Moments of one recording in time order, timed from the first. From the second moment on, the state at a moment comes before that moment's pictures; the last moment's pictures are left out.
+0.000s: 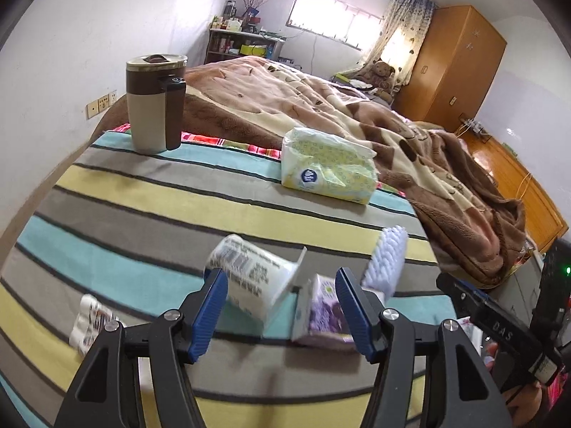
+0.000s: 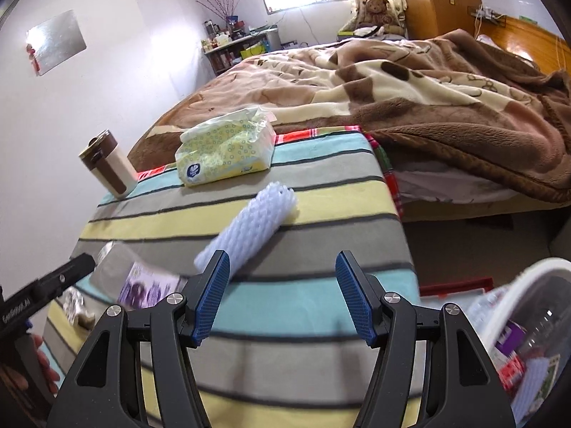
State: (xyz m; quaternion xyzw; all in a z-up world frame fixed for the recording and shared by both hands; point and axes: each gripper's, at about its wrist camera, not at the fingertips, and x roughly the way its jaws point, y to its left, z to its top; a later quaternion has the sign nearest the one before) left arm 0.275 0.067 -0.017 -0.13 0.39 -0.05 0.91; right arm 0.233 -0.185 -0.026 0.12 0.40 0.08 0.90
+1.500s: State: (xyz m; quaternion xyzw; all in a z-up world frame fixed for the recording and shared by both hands) left arm 0.308 0.072 -0.062 -0.23 0.44 -0.08 0.86; right arm 0.269 -0.163 -0.038 0.16 0.43 0.14 0.88
